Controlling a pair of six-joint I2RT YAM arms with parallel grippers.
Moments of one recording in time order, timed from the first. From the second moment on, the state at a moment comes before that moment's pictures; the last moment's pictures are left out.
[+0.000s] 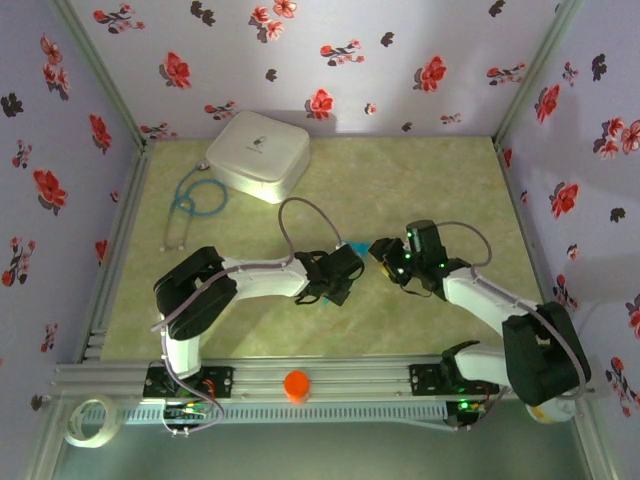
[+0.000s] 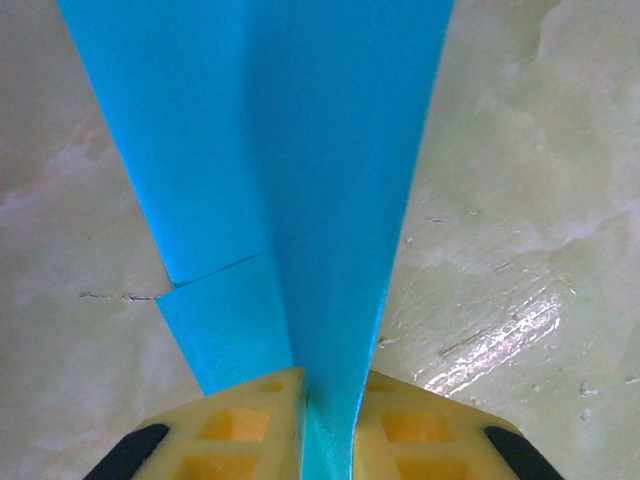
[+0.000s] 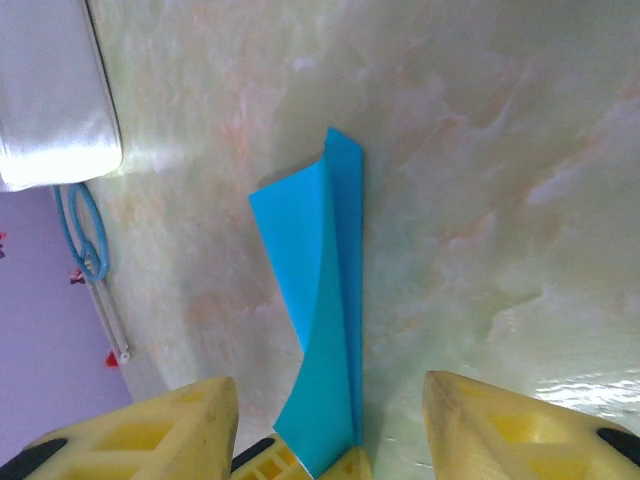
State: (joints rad) left arm -1.09 1.87 1.15 -0.41 -0.18 -0.41; right arm 0.38 1.25 0.53 -0.07 -0.36 1.17
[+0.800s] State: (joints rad) left arm -1.09 1.84 1.12 -0.39 -0.17 -0.40; right arm 0.41 1.54 0.60 0.10 -0.52 1.23
